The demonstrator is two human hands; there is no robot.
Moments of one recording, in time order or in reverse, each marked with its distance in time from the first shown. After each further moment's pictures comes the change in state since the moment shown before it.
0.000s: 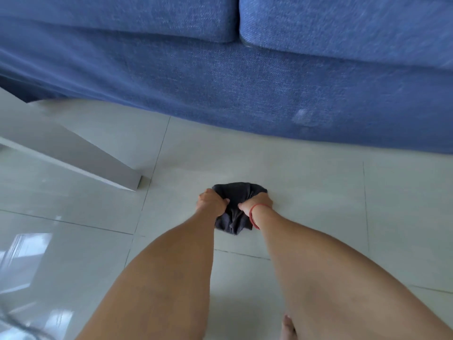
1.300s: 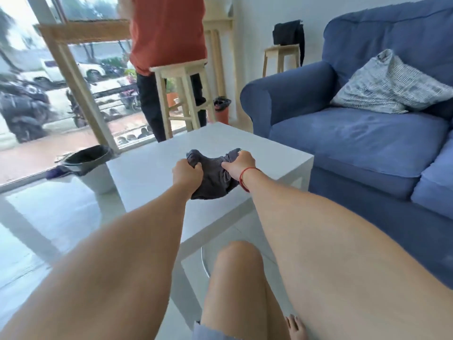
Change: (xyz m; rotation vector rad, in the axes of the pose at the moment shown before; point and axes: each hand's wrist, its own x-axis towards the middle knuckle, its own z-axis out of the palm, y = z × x) left_hand -0.410 -0.375 -0.297 -0.830 1.164 -0.016; right_hand -0.575 -0.150 0.074 0.018 -0.258 -1.280
